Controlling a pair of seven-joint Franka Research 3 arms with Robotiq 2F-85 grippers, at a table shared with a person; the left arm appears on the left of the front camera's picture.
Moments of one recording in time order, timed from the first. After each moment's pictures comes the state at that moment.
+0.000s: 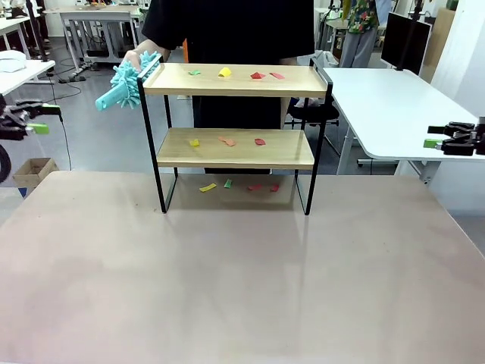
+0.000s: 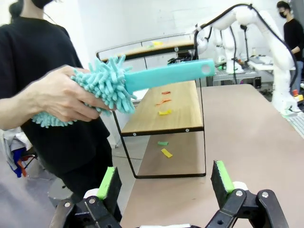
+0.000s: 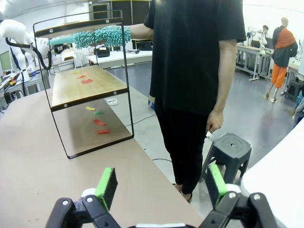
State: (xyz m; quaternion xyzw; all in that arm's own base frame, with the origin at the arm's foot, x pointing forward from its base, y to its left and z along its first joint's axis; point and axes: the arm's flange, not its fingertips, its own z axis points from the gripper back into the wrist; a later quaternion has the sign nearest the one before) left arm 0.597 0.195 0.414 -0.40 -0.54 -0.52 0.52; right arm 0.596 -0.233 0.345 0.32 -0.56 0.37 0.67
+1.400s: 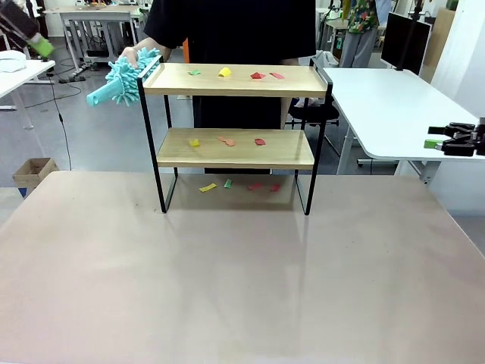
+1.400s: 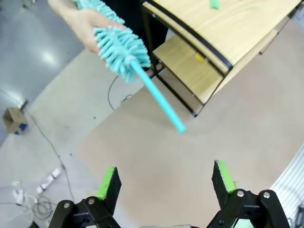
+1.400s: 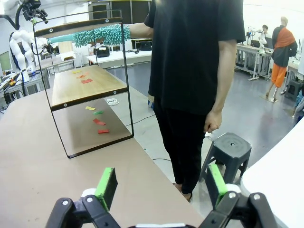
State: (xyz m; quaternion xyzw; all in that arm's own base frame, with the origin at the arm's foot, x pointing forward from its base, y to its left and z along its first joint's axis) left arm 0.463 -0.002 0.696 -0.08 -0.27 -0.32 0.90; right arm 0.596 -0.234 0.344 0.32 -0.56 0.37 0.67
